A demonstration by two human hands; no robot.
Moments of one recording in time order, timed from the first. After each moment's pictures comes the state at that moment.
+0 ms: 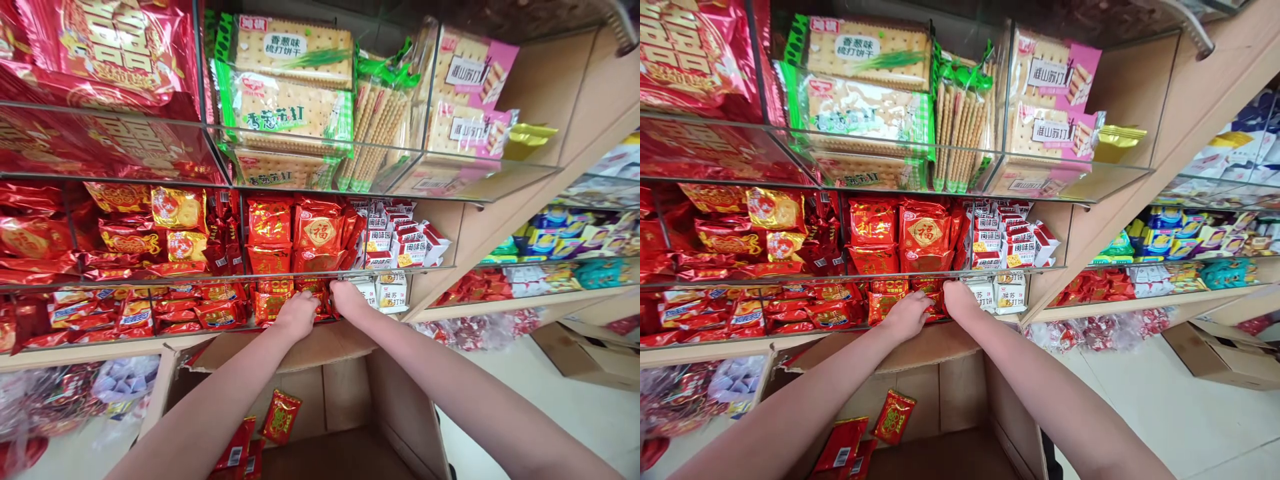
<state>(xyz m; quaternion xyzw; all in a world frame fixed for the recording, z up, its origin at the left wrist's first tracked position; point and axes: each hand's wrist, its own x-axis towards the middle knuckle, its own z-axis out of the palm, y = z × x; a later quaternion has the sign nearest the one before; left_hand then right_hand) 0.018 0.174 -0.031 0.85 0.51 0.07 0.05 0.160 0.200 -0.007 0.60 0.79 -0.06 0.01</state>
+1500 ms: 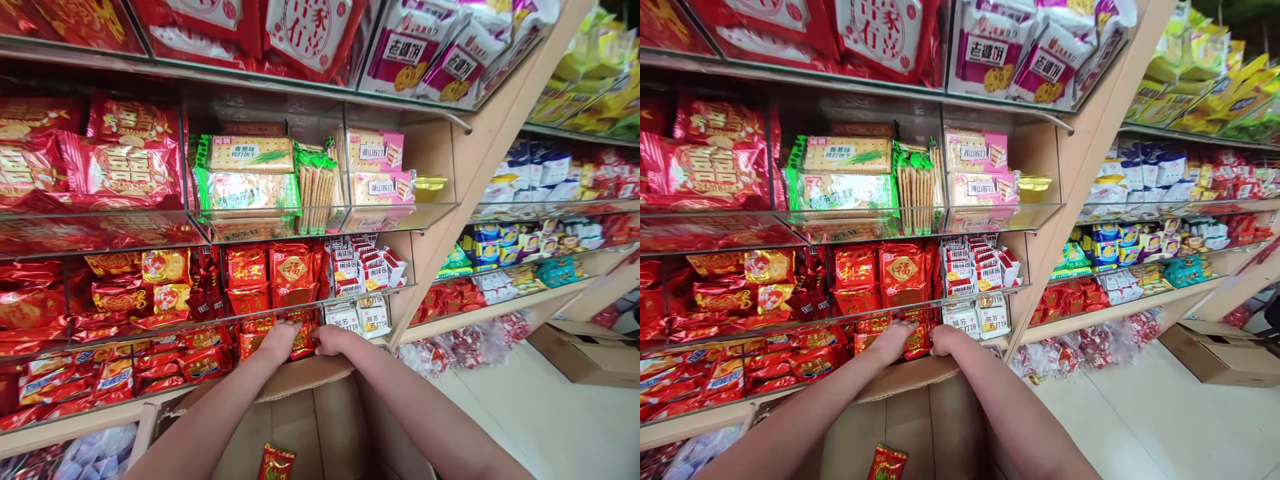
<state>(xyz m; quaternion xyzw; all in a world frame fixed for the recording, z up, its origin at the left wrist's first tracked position) 0.019 0.190 -0.004 0.84 0.54 0.01 0.06 0.167 0.199 -0.003 0.50 0.84 -0.16 0.16</state>
